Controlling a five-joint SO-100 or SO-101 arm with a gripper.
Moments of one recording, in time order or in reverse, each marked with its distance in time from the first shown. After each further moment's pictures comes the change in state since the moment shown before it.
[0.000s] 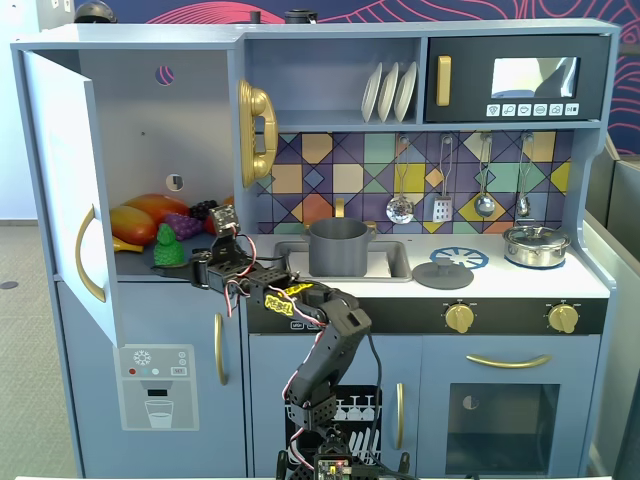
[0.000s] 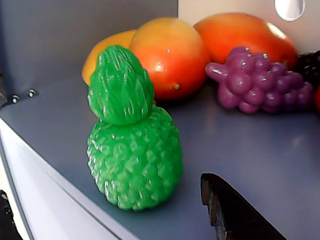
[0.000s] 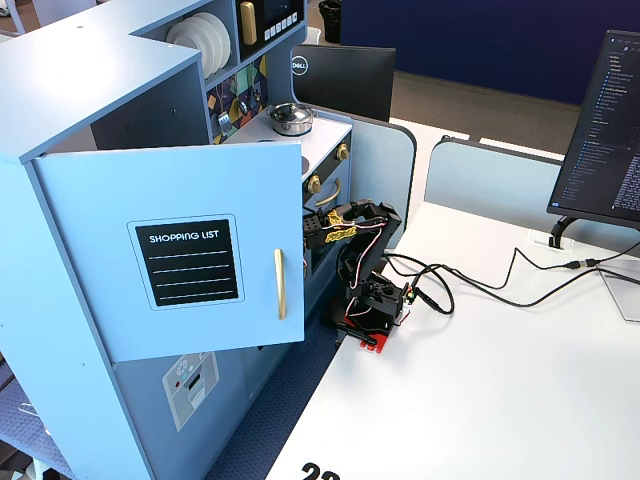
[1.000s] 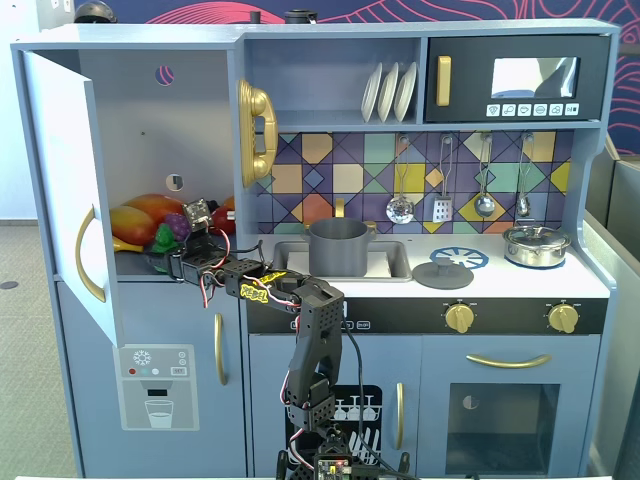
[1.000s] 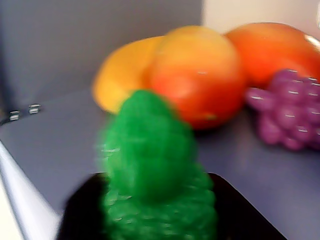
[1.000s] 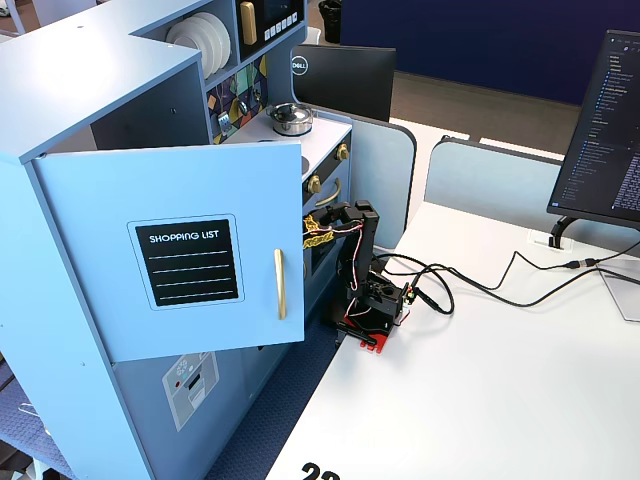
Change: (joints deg) arm -3.9 -16.7 -18.0 1.4 -1.6
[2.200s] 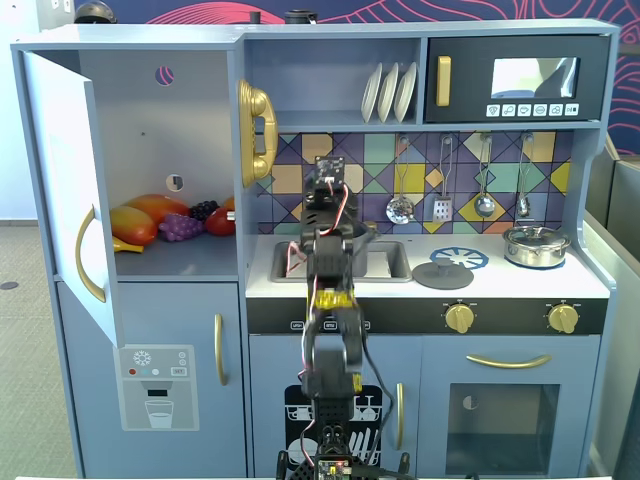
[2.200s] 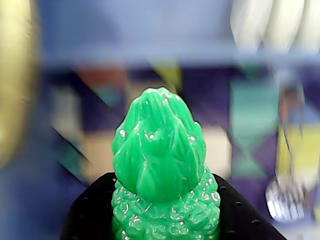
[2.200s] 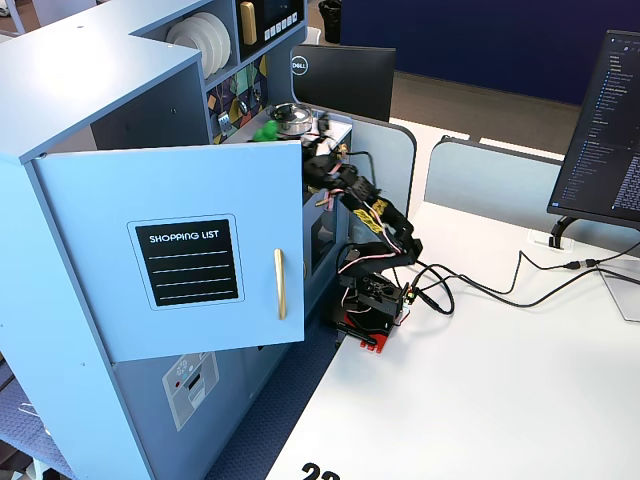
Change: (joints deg) arm 49.9 40.2 5.4 24.1 4.3
